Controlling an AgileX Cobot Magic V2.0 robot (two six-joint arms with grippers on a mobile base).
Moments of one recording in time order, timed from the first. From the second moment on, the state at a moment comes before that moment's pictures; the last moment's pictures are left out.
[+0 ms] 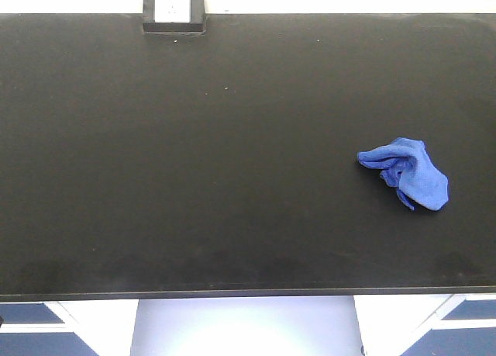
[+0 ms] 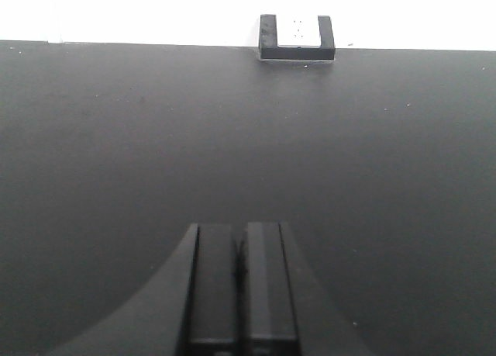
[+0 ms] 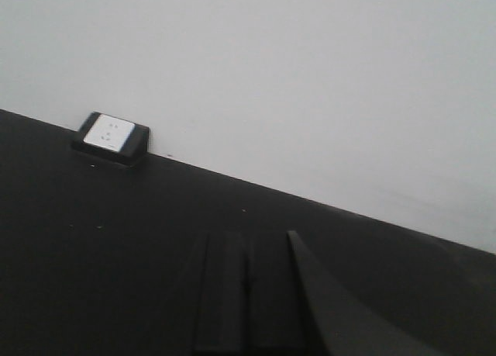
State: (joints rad) left arm -0.04 -0.01 0.03 0.14 0.28 -0.18; right arm 0.03 0.57 -0.73 0.34 0.40 -0.51
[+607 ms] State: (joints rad) left arm -0.04 -0.01 0.03 0.14 0.28 -0.18; right arm 0.03 0.00 0.03 0.02 0.12 -0.13
